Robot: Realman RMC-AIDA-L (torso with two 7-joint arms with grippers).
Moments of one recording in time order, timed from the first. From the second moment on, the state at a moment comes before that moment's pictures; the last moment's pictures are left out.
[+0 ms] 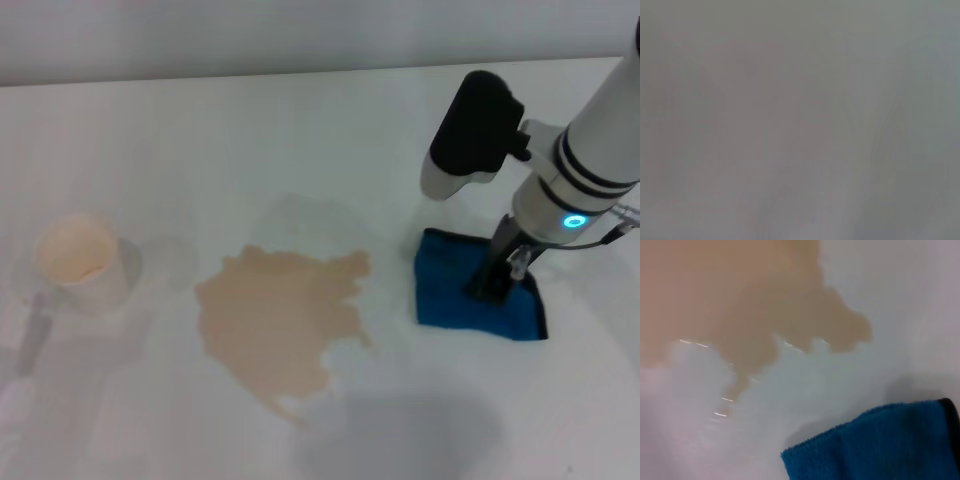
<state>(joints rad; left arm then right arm) -0.12 -2.08 2.83 0.16 -1.20 1.54 -0.33 0.64 2.02 -1.61 -1.08 0.50 1.41 -0.69</state>
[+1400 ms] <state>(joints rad) -0.16 -2.08 2.84 0.16 -1.19 1.49 -0.34 0.61 2.03 -2.09 -1.09 1.07 1.07 -0.86</state>
